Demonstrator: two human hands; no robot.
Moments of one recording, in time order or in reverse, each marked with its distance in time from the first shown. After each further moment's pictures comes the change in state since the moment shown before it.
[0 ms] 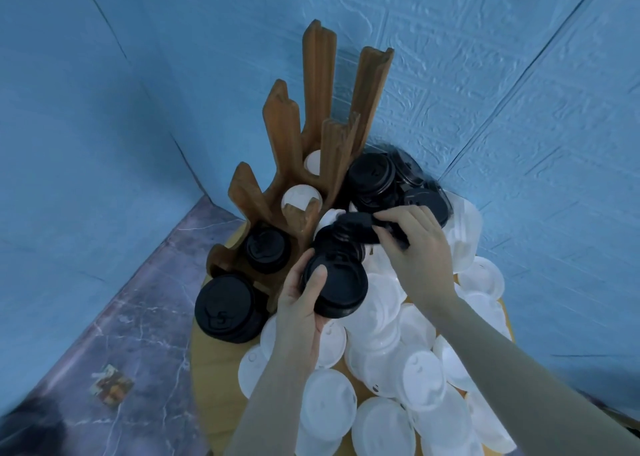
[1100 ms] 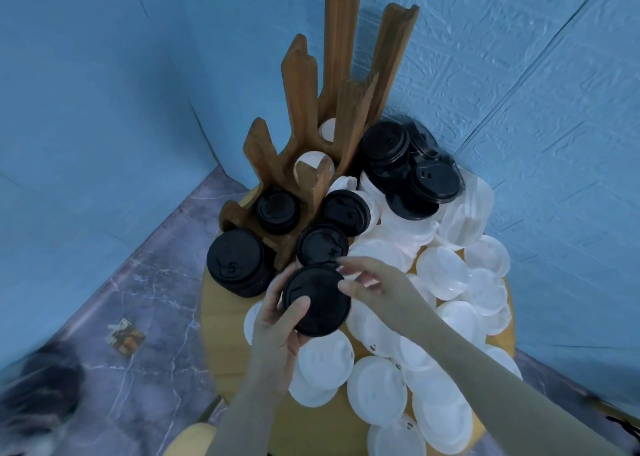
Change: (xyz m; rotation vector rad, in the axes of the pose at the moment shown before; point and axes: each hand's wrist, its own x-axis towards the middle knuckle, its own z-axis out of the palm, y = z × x) left_hand -0.061 -0.024 -0.069 0.027 -0.049 -0.013; right_hand -0.075 -0.041 -0.009 0.504 -0.777 0.551
